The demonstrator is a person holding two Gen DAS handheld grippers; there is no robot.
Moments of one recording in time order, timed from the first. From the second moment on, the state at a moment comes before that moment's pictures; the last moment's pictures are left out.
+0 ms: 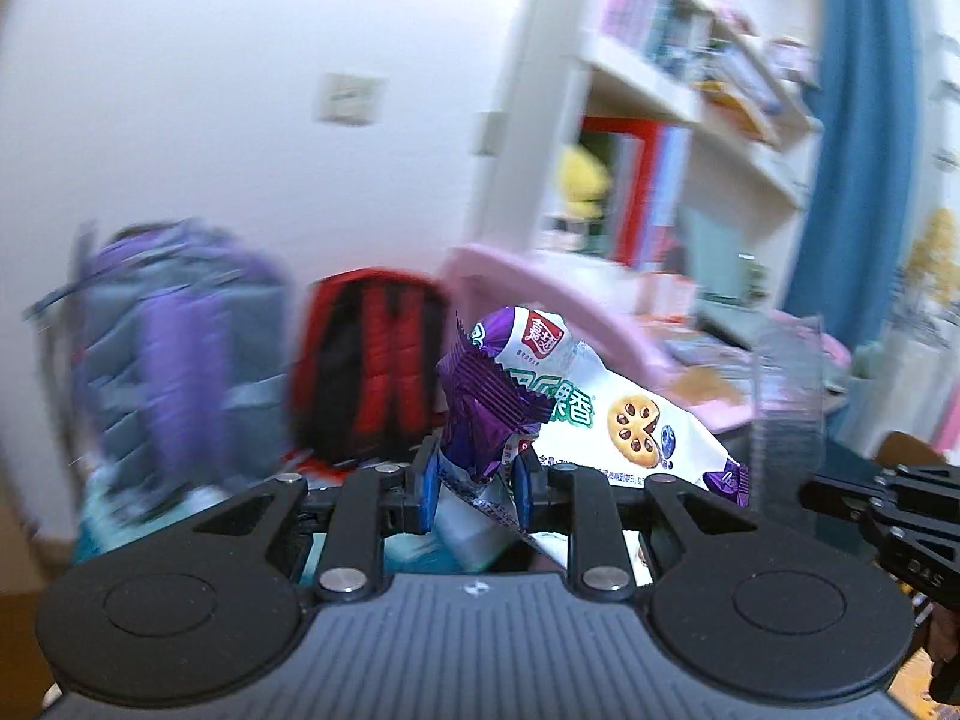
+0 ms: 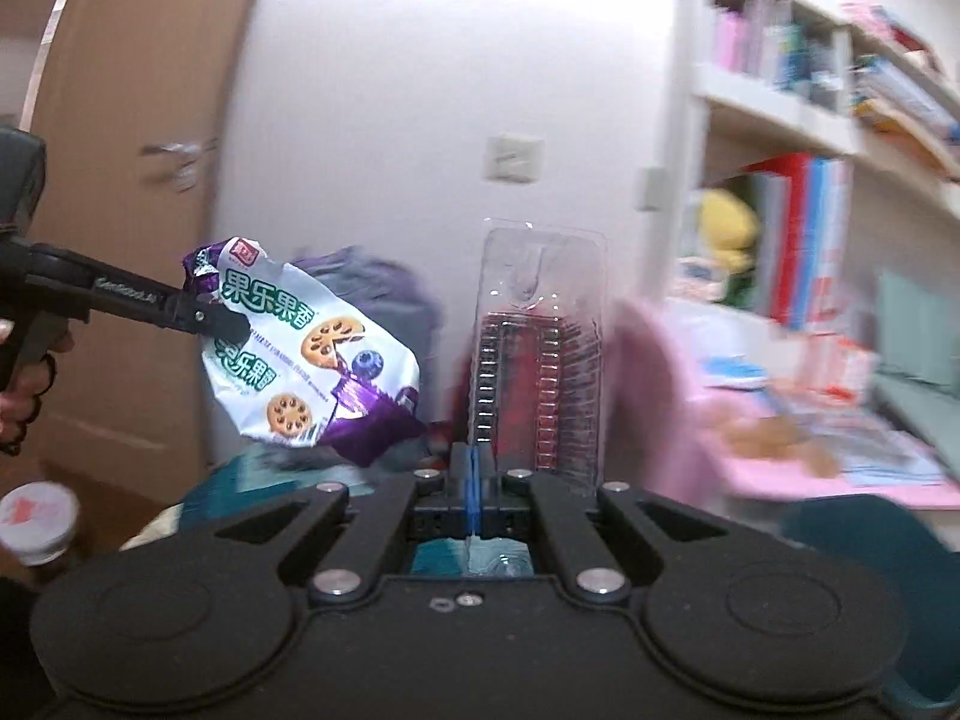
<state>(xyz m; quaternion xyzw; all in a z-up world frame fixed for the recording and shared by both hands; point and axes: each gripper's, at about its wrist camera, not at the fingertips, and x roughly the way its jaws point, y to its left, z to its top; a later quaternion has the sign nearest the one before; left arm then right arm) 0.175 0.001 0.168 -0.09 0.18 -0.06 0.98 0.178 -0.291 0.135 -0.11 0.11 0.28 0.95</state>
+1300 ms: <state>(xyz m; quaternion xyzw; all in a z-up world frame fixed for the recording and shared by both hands) 0.368 -0.371 0.104 0.10 0.33 -0.21 0.91 0.340 -0.513 0.094 -0.02 0.31 0.06 0.95</state>
